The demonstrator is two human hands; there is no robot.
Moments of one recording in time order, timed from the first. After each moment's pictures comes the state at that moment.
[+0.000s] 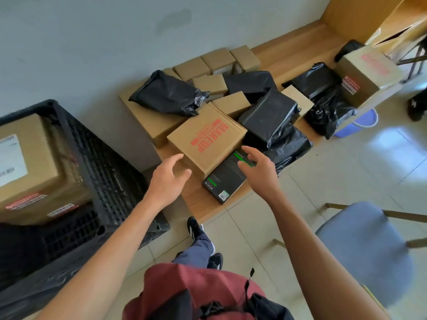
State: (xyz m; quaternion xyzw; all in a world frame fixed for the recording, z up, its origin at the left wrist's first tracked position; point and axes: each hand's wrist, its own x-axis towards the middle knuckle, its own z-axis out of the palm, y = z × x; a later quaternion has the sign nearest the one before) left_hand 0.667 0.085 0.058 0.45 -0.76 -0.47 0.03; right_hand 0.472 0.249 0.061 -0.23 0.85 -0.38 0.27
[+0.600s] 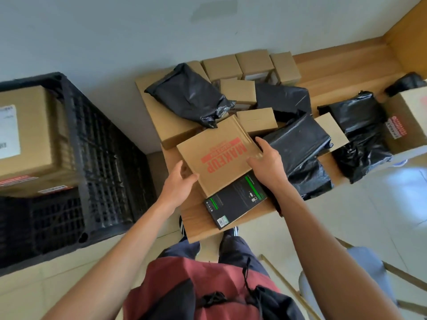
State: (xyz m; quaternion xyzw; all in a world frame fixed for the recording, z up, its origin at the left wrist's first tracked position) left_hand 0.609 0.051 0.000 0.59 -0.55 -0.59 0.04; right_hand 0.378 0.136 0.046 -0.30 0.86 -0.23 0.34
